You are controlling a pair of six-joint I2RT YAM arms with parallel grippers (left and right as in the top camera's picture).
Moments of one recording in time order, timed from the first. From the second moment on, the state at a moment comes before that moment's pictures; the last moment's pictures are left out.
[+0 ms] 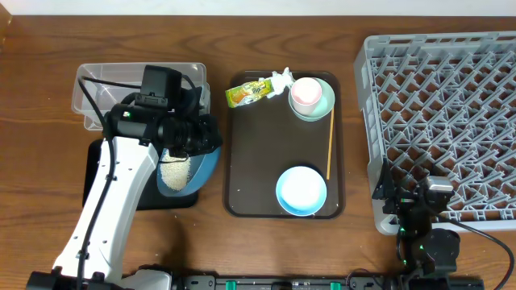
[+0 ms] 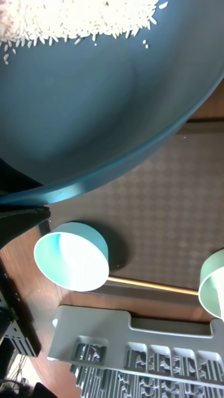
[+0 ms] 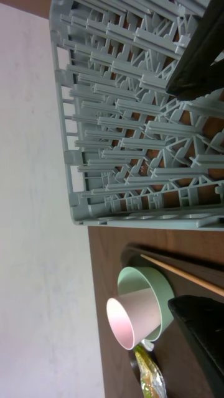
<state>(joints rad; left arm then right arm) -0.15 1.42 1.27 -1.07 0.45 -0.29 0.05 0.01 0.01 -0.06 0.08 0.12</state>
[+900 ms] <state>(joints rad) 0.08 1.42 1.20 -1.04 0.73 -0.22 0.05 0.01 0.01 -0.06 0.08 0.12</state>
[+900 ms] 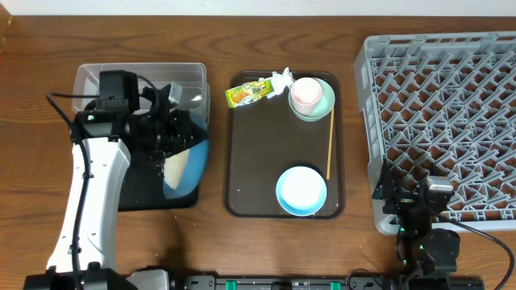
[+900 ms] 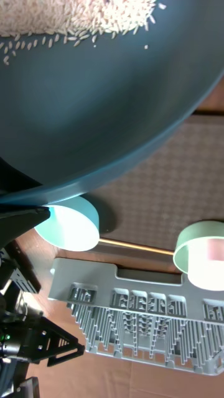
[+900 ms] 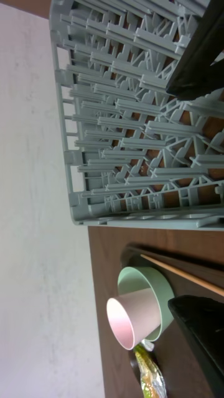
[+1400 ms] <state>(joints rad) 0.23 1.42 1.14 -1.03 0.90 -0.16 0.05 0.01 0.01 -0.06 0.08 0.12</state>
